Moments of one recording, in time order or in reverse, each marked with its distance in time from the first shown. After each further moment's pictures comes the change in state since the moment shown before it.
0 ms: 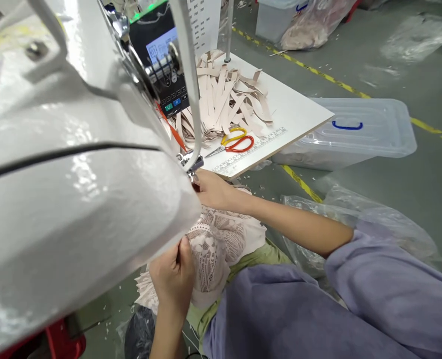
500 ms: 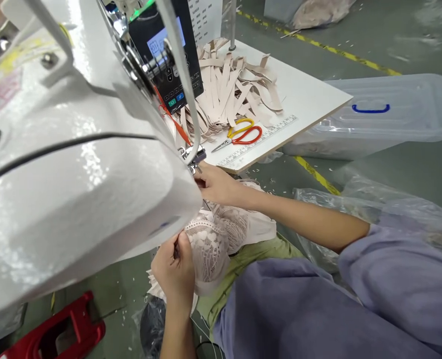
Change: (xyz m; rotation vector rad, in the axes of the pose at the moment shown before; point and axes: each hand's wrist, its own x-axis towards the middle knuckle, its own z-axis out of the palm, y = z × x) left_hand -0.009 -0.001 -0.006 0.034 0.117 -0.097; right_hand -0.007 0.002 0.008 -0.035 0.081 -0.004
